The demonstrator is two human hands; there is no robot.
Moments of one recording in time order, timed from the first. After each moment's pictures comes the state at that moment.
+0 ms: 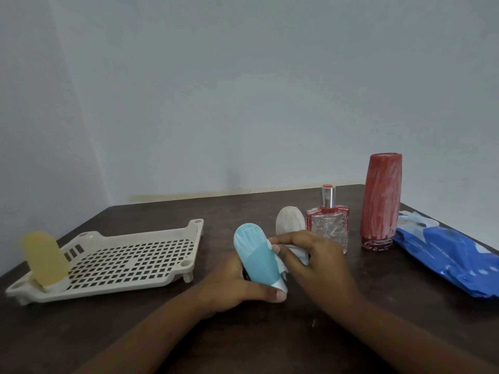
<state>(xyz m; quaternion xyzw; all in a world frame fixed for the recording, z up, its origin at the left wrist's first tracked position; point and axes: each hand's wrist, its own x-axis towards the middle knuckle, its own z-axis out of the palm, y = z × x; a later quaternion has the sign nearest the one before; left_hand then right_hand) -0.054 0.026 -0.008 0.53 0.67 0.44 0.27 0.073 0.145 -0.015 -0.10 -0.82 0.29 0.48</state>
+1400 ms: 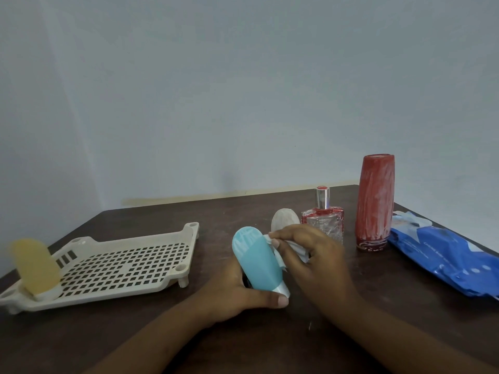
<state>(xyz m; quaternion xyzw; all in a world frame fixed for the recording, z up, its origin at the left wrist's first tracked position) -0.045 0.026 -0.007 0.55 0.66 0.46 0.24 0.073 0.148 -0.012 -0.08 -0.81 0.24 0.53</state>
